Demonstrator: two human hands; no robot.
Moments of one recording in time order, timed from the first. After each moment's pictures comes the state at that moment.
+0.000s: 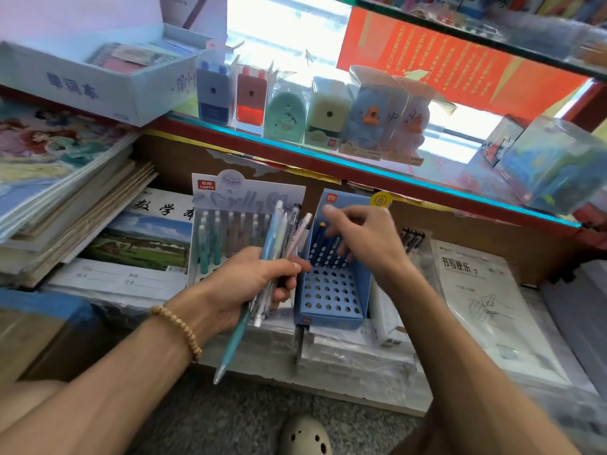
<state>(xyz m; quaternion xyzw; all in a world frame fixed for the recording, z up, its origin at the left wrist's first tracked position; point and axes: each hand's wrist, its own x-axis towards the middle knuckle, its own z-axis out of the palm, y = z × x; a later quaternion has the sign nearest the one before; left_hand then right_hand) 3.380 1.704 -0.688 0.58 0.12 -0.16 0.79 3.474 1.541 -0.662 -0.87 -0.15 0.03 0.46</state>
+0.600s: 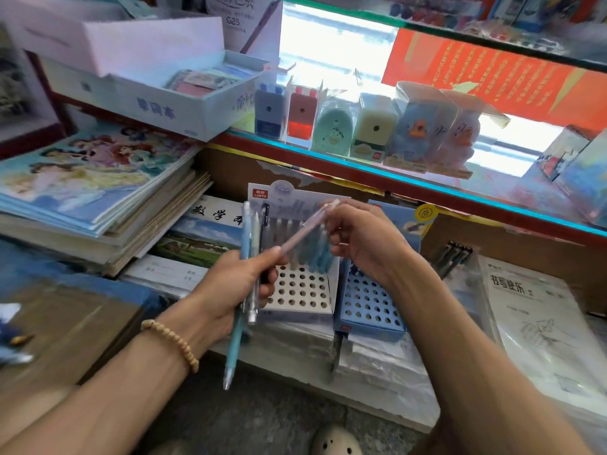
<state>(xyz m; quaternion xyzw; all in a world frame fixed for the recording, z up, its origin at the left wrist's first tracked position) 3.344 1.740 -0.688 0.56 0.23 -0.01 0.79 3.465 1.589 -0.648 -0.69 -0.11 0.26 0.67</state>
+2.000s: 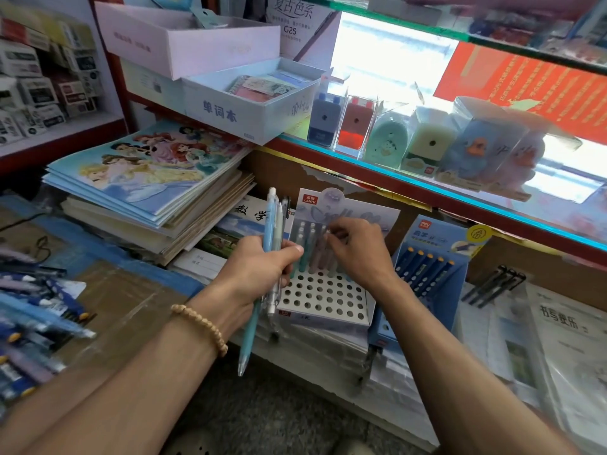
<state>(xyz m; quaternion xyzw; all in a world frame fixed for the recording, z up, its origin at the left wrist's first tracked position) 3.331 1.776 -0.674 0.64 0.28 0.09 0.71 3.470 1.657 -0.700 -0.89 -0.32 -0.03 0.31</state>
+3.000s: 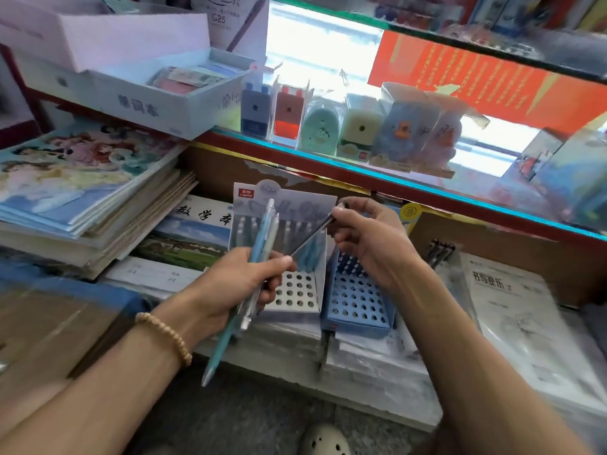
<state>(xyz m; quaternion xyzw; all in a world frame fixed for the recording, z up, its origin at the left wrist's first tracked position) 3.340 1.745 -0.676 0.64 0.17 -0.06 0.75 3.457 1.584 -0.644 -0.68 -0.07 0.19 0.71</state>
